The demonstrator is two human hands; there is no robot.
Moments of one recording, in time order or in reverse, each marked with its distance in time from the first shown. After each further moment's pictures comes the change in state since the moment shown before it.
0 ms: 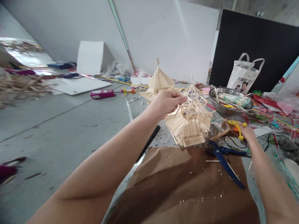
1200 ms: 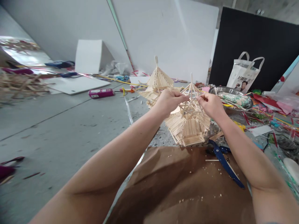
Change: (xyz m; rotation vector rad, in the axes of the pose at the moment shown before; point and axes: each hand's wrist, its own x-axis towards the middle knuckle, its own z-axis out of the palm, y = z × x) left_hand 0.008 -0.006 0.011 0.015 0.033 0.088; right_hand -0.105 -0.199 -0.065 0.414 0.073 -0.803
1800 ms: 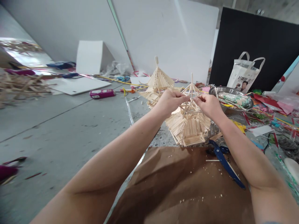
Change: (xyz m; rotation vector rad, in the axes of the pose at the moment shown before) left_hand 0.005 -0.006 0.002 0.014 -0.021 0.030; right_hand 0.001 -0.003 0.004 0.058 -0.059 -0.016
